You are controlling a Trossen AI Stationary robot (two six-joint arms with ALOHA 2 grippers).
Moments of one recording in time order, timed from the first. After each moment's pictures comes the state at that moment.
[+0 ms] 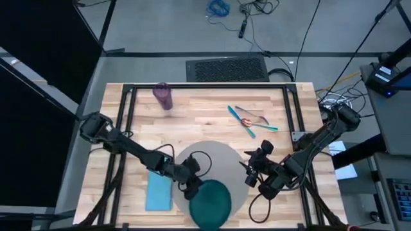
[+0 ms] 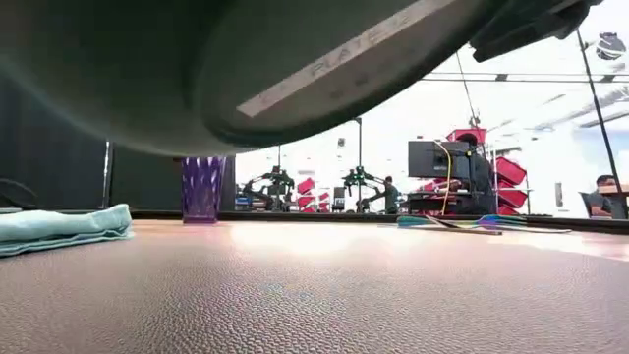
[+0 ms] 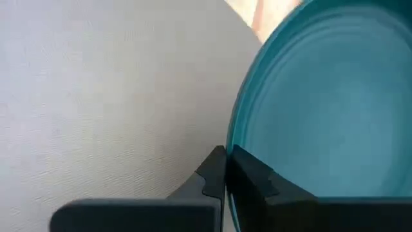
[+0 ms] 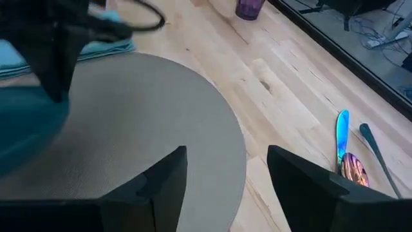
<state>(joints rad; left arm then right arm) -0.42 1.65 0.90 0.02 -0.11 -0.85 0.70 1.45 1.07 -0.81 0.90 0.96</state>
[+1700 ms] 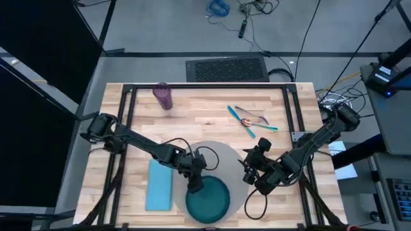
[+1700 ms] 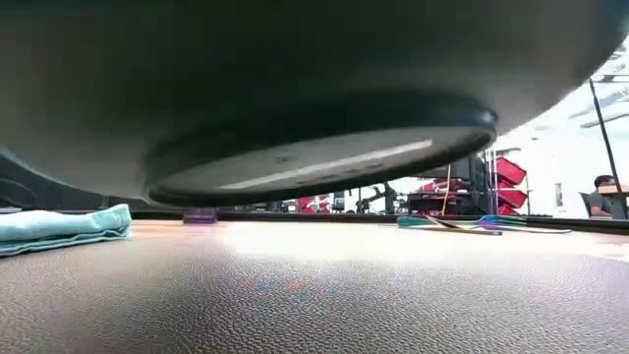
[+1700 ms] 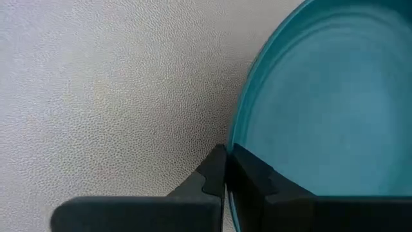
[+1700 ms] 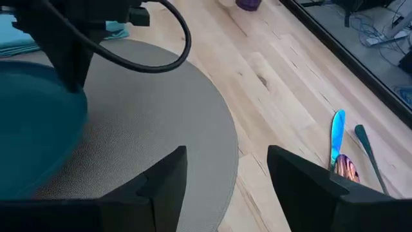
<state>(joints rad) -0.31 1.79 1.12 -0.31 0.09 -0.72 0.65 1.45 1.07 -0.80 0.85 0.88</state>
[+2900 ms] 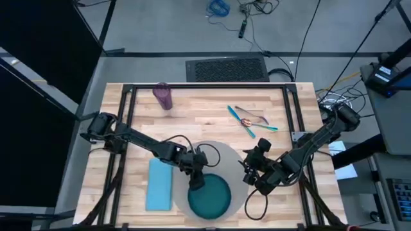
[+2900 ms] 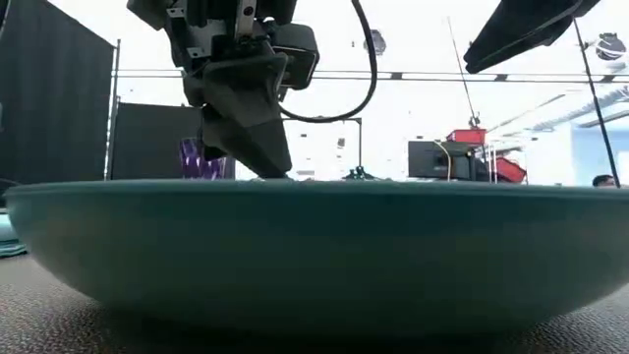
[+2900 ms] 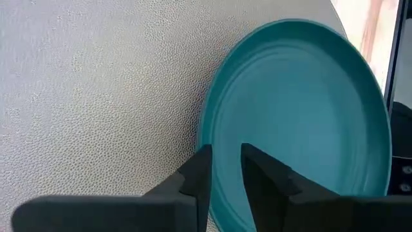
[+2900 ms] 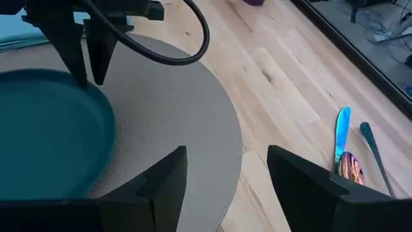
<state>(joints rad) -0.28 1.79 1.12 -0.31 0.10 -0.70 0.65 1.45 1.07 -0.80 0.83 0.87</state>
